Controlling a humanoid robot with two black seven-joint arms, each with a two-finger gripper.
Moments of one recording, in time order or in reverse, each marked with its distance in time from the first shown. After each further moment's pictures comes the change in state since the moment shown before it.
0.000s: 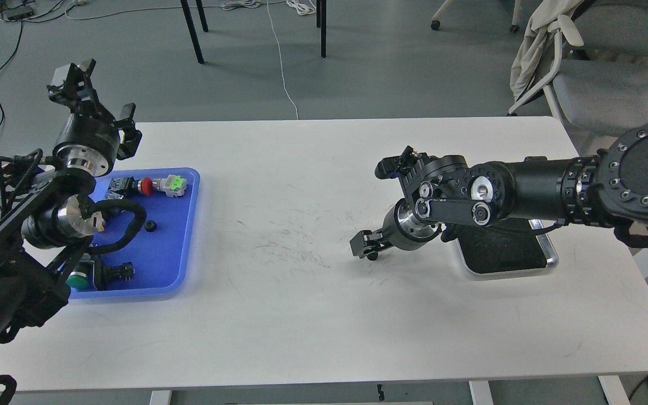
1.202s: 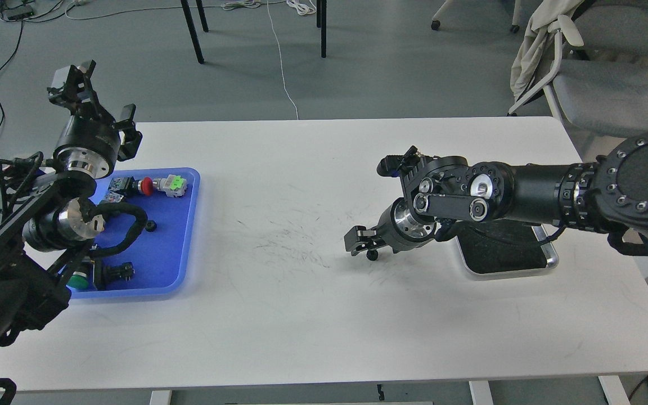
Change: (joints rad) left arm 0.011 0.000 0.002 -0.011 0.002 -0.001 -0.017; right arm -0.040 0.000 0.044 -0.049 0.072 0.005 -0.002
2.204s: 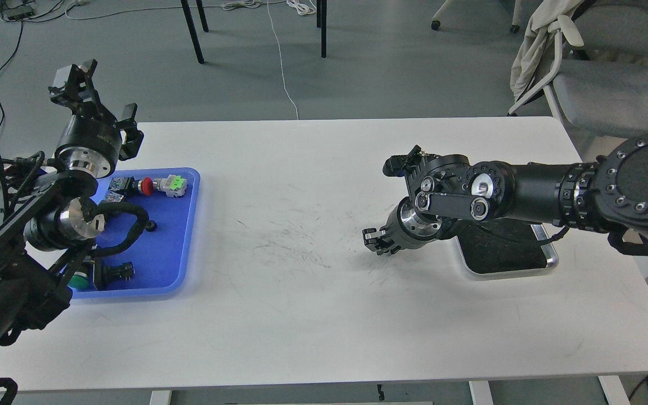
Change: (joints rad) left arm -0.002 -0.003 0.000 0.000 0.000 0.001 0.000; right arm 0.005 0.000 -0.002 -0.019 -0.004 0.018 -0.074
